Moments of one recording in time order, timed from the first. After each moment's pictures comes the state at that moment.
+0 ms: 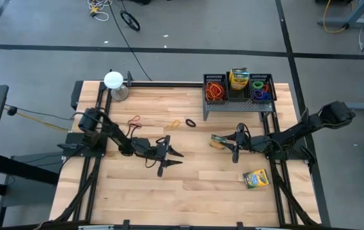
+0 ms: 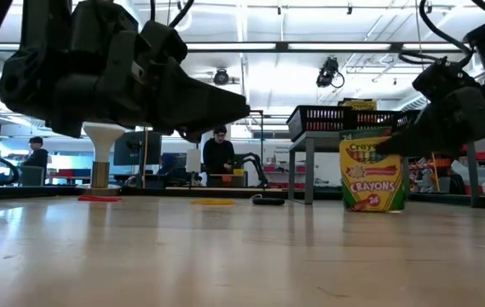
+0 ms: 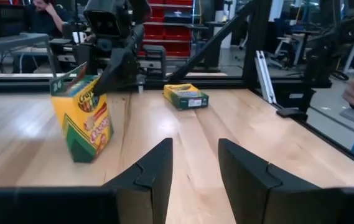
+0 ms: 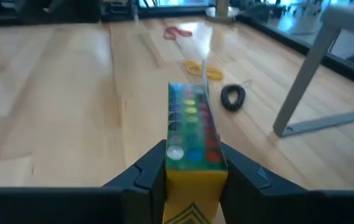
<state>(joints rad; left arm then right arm) -0.23 1.95 0.50 1.43 -0.09 -0.01 0.27 1.13 0.01 0.75 0.50 0.18</state>
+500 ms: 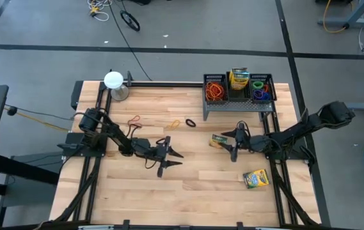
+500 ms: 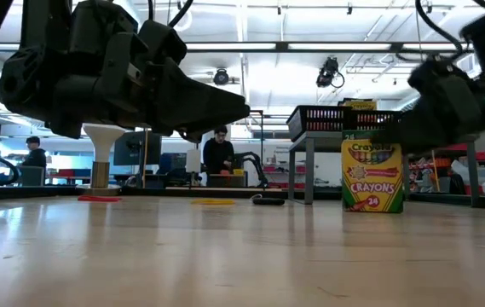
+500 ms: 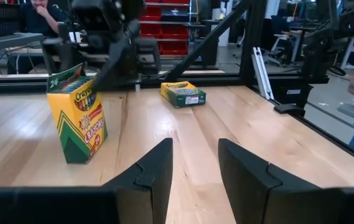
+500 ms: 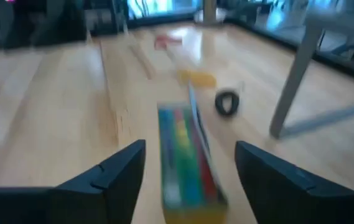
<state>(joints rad) -0.24 1.96 0.50 1.43 -0.08 0.00 0.27 1.13 0.03 0.74 0.53 0.25</state>
